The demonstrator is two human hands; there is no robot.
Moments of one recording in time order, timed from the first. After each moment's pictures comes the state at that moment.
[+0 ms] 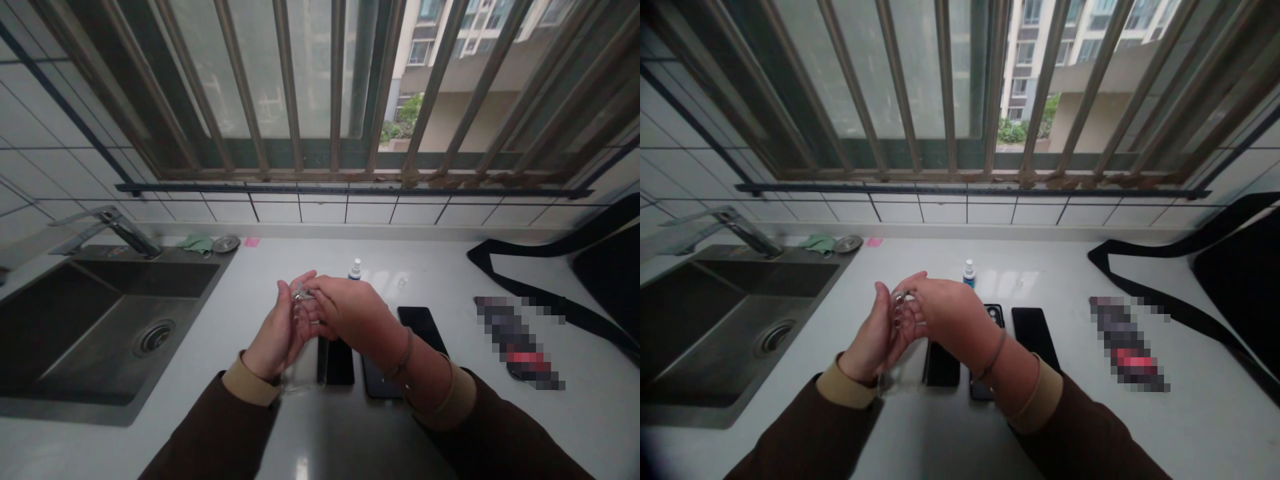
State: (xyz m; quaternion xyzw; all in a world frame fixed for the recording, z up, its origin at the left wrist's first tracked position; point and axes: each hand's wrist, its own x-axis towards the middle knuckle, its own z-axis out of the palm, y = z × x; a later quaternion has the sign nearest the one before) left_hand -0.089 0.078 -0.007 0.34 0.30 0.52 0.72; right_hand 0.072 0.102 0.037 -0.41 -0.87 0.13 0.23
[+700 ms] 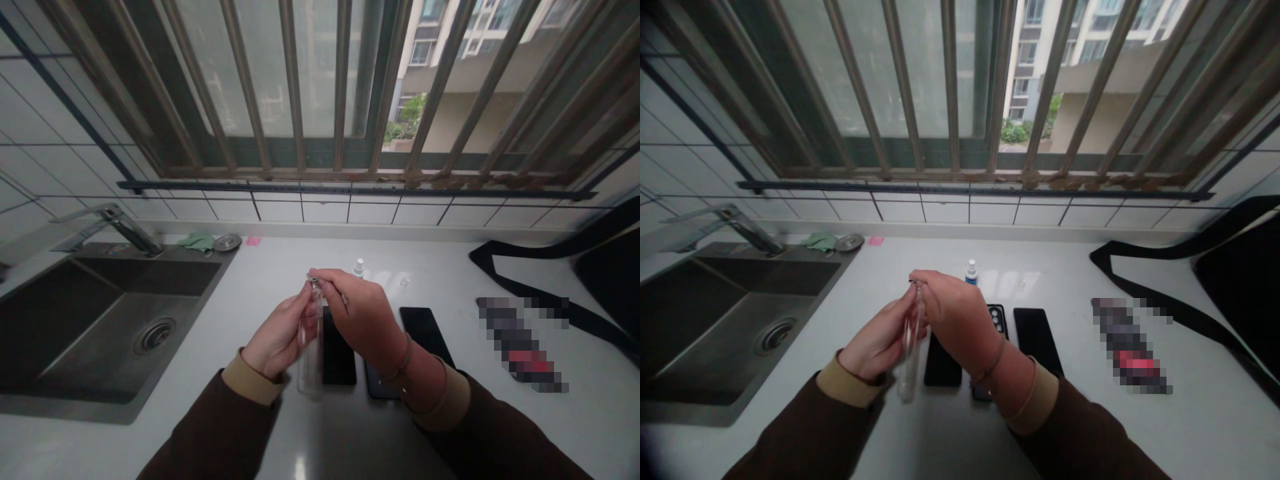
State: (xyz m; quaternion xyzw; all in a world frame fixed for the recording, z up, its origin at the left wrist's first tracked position) left_hand -0.096 0.091 -0.023 0.22 0.35 0.49 0.77; right_hand 0.072 0.099 0.017 -0.39 -0.80 0.14 0.44
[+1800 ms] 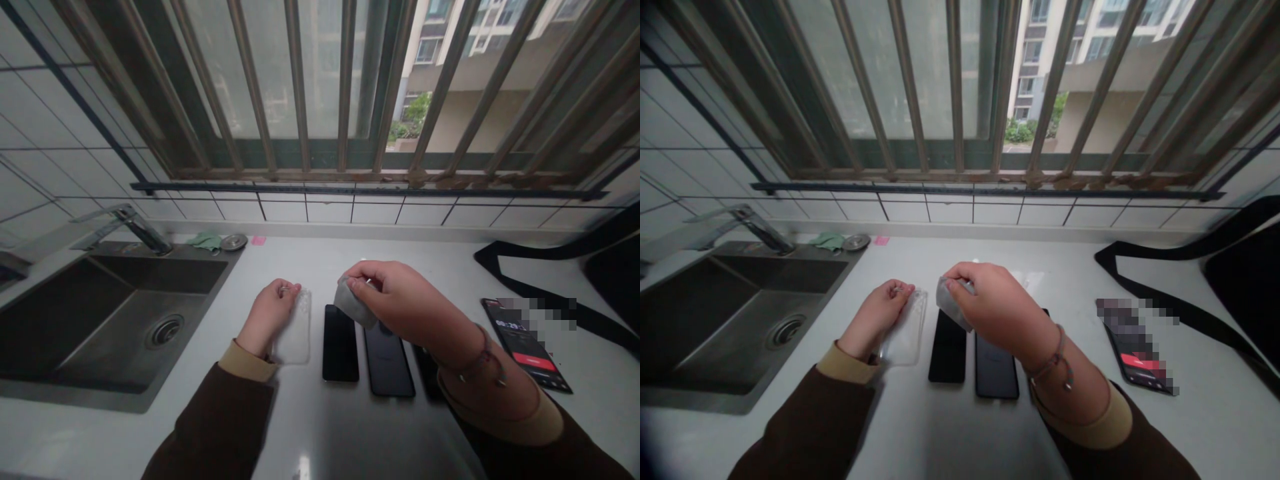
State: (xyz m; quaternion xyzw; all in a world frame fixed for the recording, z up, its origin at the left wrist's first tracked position) left_hand -0.144 0.125 -0.048 0.50 0.65 0.43 0.38; right_hand 0.120 0.096 0.076 -0.48 -0.78 0.28 0.29
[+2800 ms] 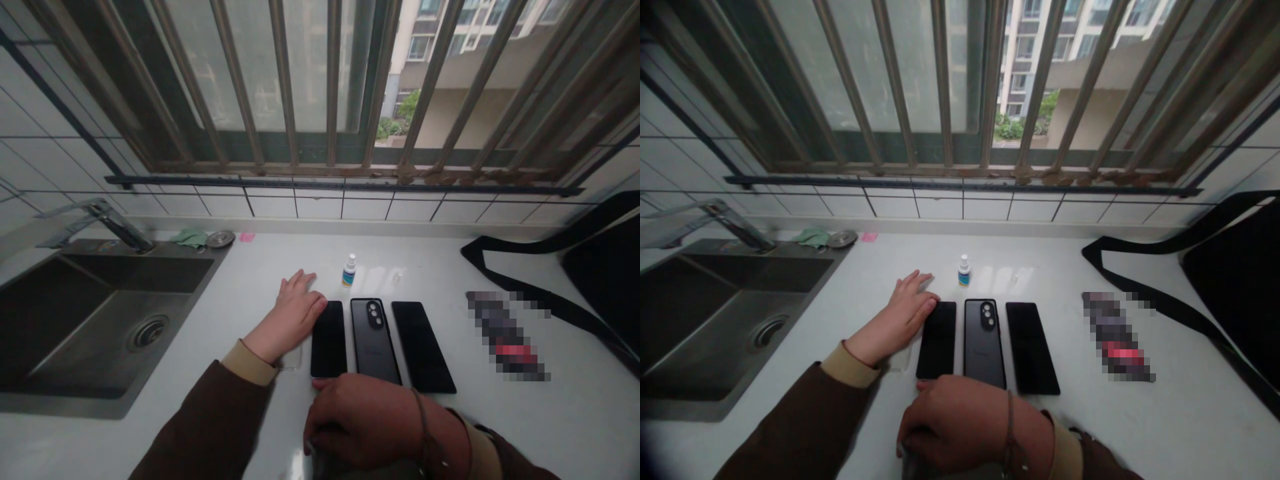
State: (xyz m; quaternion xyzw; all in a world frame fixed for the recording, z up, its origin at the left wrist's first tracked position) left_hand -0.101 0.109 -0.046 0.82 0.51 0.18 0.19; right_hand 0.102 0.019 -0.032 -0.17 -0.89 0.43 0.06
